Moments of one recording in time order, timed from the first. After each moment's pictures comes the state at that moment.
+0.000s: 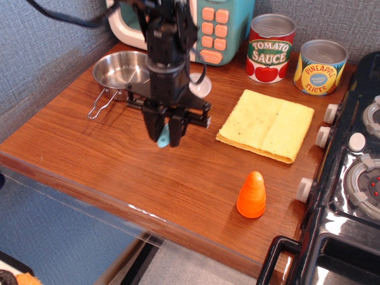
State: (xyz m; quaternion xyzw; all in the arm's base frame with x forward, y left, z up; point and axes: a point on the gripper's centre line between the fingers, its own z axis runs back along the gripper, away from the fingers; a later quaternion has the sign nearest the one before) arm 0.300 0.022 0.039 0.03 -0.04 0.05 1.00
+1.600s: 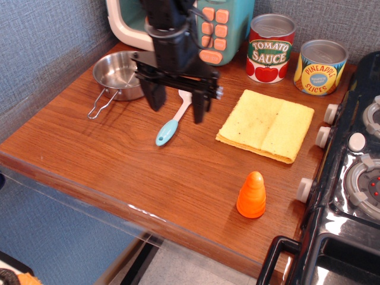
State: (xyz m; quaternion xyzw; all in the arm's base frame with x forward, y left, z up) arm 0.303 -0.004 0.087 -0.02 -0.09 -0.01 1.00
